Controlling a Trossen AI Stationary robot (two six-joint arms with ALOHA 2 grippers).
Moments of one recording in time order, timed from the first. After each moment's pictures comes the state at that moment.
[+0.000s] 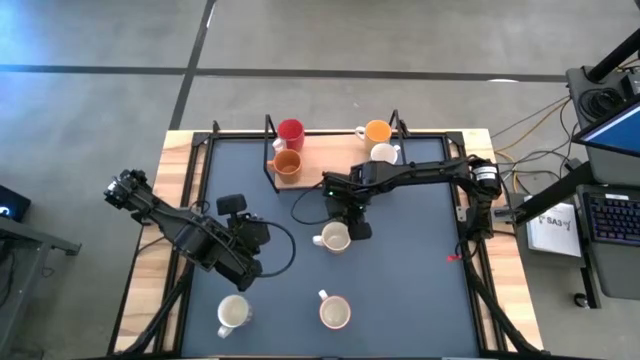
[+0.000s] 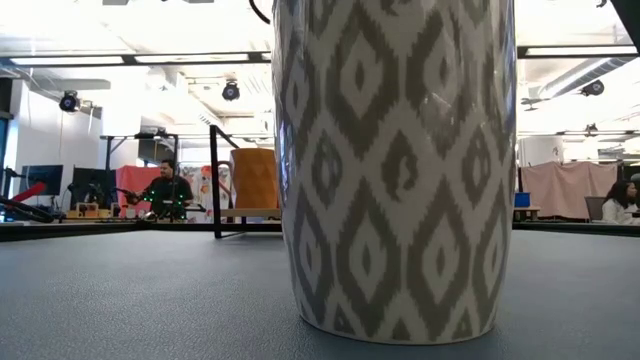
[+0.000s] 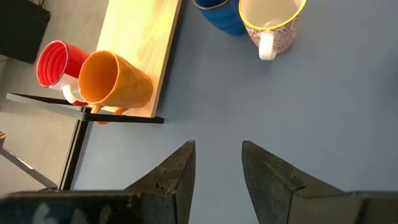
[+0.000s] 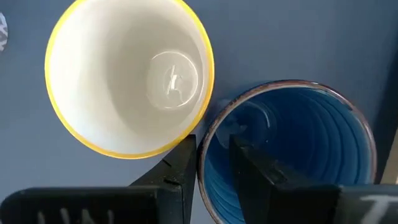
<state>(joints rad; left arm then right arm) -0.56 1.55 1.67 -1.55 -0.62 -0.72 -0.10 1.89 1.56 -0.98 -0.20 -0.30</state>
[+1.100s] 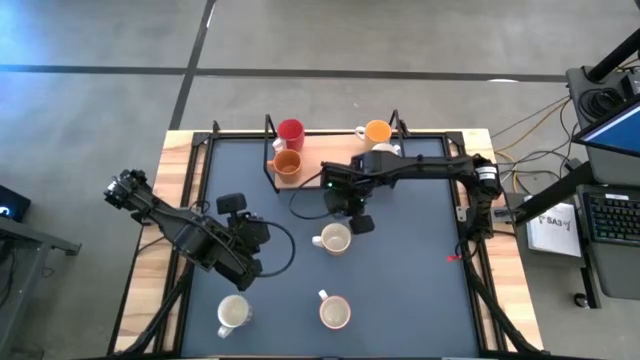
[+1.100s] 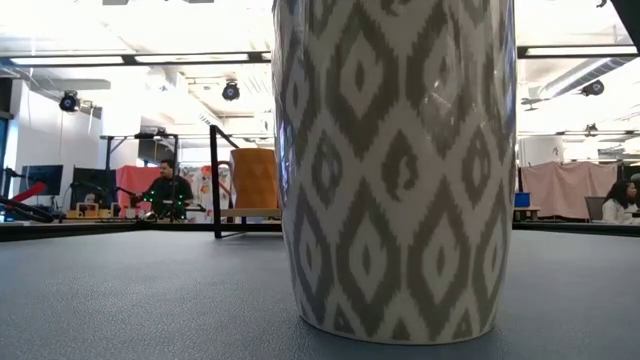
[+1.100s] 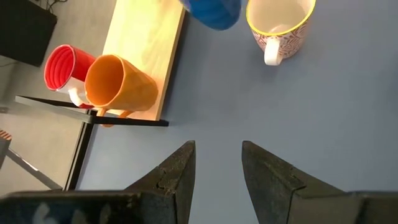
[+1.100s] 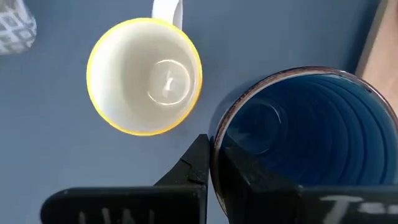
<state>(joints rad) -0.56 1.55 1.67 -1.55 -0.64 -0.72 -0.10 1.89 1.76 -1.16 -0.18 -0.39</state>
